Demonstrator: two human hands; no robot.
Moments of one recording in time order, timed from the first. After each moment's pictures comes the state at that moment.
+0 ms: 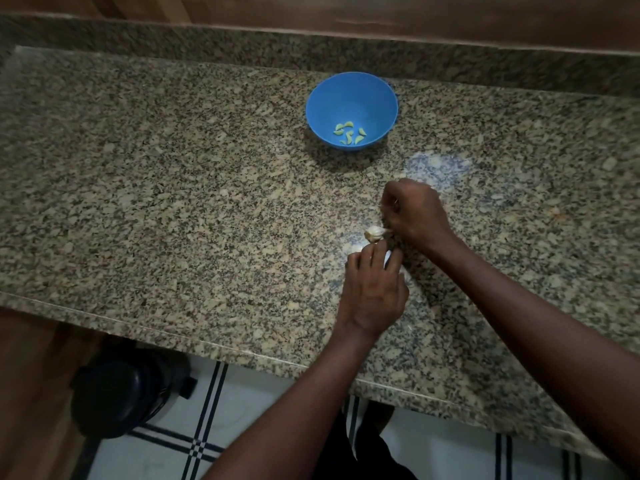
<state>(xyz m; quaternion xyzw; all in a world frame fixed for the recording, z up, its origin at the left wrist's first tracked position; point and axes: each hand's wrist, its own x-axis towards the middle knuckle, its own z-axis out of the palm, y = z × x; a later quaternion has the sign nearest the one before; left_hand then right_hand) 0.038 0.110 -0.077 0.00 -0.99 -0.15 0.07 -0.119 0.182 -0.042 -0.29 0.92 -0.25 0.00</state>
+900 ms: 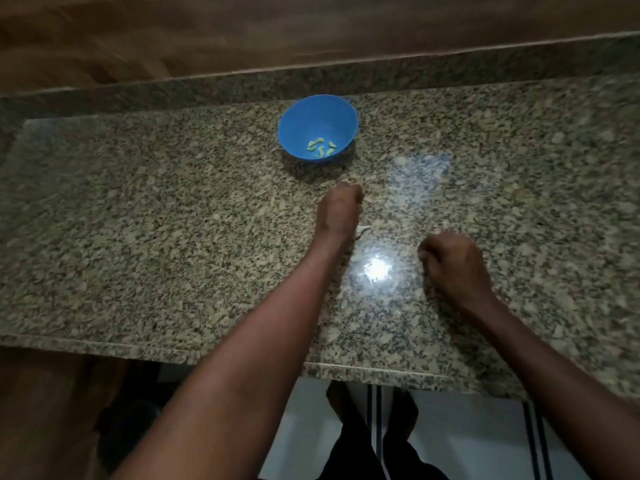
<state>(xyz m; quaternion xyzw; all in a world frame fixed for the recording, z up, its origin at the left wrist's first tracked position) -0.082 0.061 -0.041 0.08 -0.97 -0.25 0.00 -0.025 0.294 -0.047 -0.14 0.95 -0.26 0.02</state>
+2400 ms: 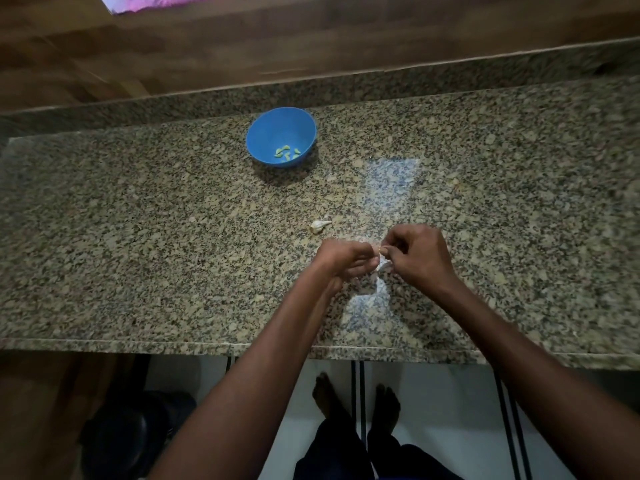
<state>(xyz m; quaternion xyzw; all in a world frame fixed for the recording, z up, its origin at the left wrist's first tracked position) 0.020 0.151 0.032 0.34 -0.57 -0.72 -0.22 0.006 0.310 0.021 -0.06 0.92 -0.39 0.08</state>
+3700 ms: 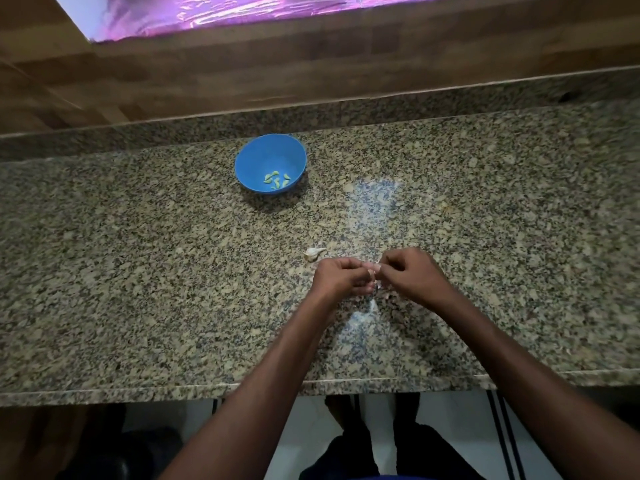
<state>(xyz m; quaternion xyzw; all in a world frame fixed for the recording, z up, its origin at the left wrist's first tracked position) 0.008 0.139 0.022 0.25 -0.62 -0.71 -0.23 -0.018 0.309 0.021 -0.07 0.90 -0.39 0.19</state>
